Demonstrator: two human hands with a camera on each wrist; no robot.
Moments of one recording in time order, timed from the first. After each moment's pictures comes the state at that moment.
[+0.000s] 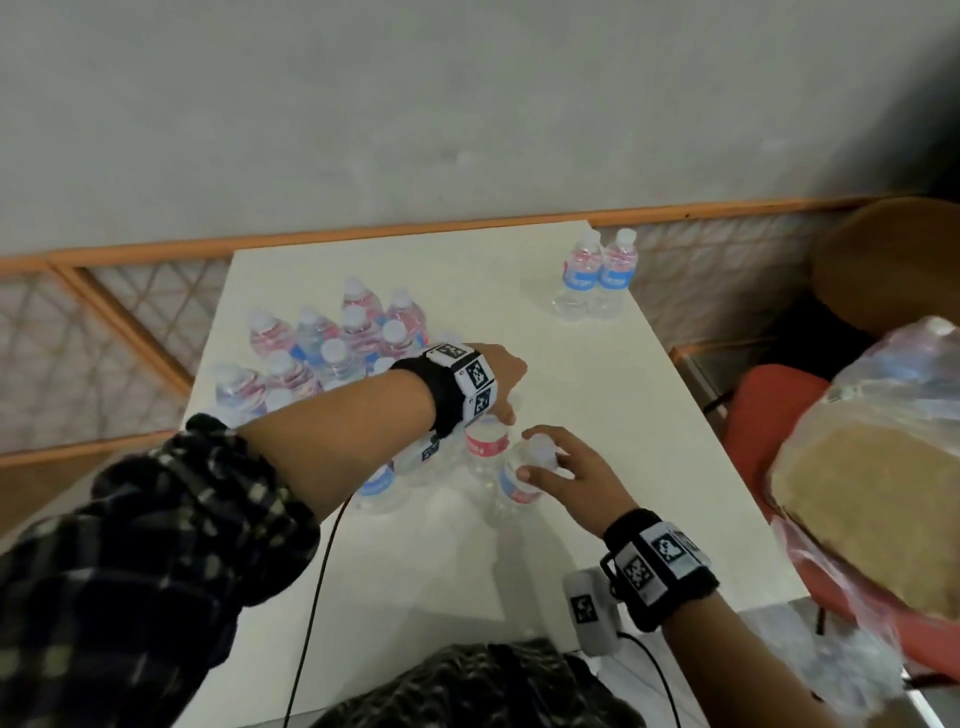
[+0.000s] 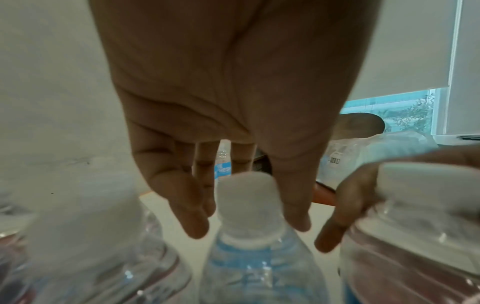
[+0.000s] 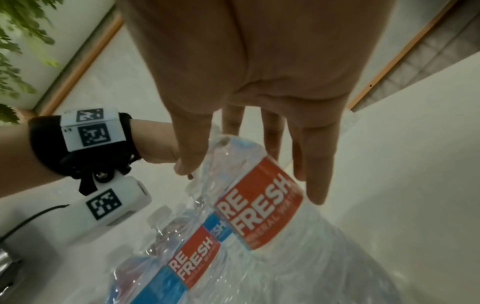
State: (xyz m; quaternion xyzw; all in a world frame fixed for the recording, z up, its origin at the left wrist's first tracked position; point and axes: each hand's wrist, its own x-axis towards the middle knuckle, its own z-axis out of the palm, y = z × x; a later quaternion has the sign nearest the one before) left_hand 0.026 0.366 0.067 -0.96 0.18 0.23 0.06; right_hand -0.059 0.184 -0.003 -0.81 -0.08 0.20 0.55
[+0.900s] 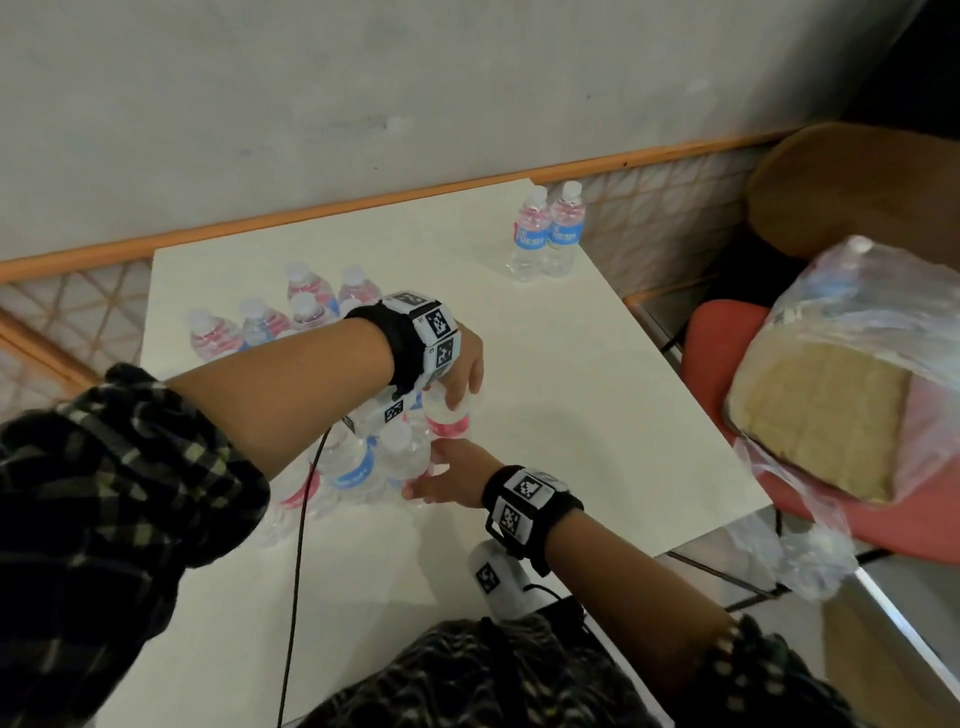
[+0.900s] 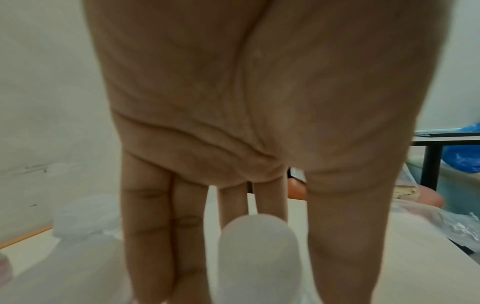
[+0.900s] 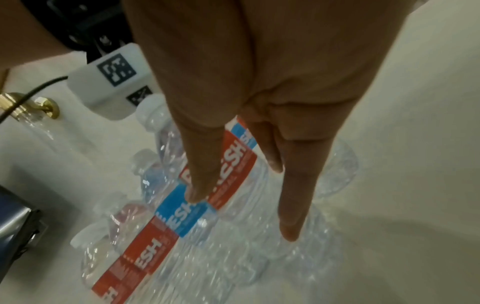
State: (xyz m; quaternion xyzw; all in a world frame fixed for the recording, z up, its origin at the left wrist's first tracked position) left_hand 0.019 0.358 0.105 -0.89 0.21 0.39 0.07; right_hand -0.074 0.288 -0.022 -0.83 -0.08 0.36 0.41
